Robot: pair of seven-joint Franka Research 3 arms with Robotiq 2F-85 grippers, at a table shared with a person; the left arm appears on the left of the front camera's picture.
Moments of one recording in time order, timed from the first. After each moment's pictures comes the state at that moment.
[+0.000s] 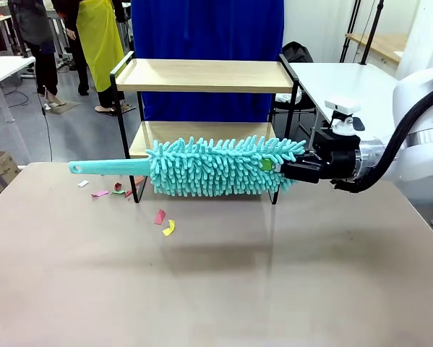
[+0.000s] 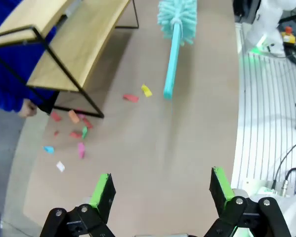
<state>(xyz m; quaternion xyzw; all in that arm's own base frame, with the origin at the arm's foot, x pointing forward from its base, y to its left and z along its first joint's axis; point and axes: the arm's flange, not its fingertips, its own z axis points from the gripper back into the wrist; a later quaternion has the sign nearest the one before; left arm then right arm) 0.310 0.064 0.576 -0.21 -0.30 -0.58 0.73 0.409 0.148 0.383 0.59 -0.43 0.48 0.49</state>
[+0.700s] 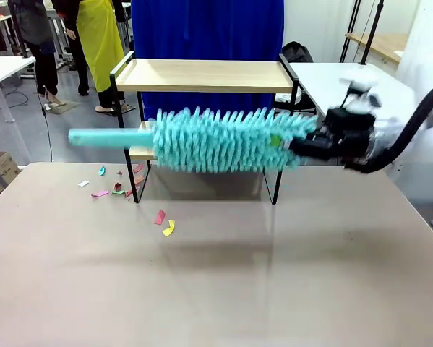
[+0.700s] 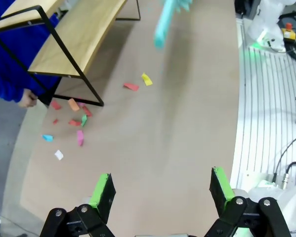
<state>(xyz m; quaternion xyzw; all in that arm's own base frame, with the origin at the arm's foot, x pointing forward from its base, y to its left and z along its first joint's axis) 0.304 0.081 0.567 -0.20 -0.30 -0.57 0.73 0.409 0.133 0.442 0.57 -0.46 0.48 0.48</state>
